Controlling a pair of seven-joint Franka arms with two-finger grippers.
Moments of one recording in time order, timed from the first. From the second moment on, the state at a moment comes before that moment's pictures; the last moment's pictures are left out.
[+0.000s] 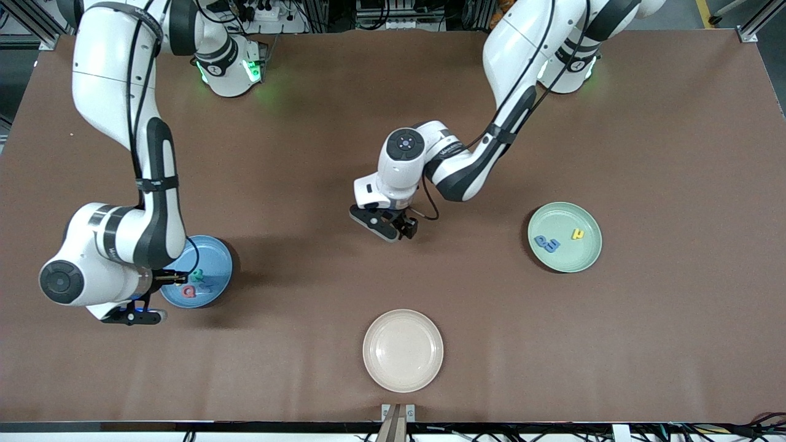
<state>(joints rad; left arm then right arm) -0.67 0.80 -0.21 -1.50 0.21 2.51 -0.34 0.39 0.80 -0.56 -1.39 0.33 1.85 -0.16</state>
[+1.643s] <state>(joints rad) -0.71 0.89 -0.18 -1.50 0.33 2.59 -0.34 0.20 0.62 -0.31 -1.46 0.20 1.89 -0.15</state>
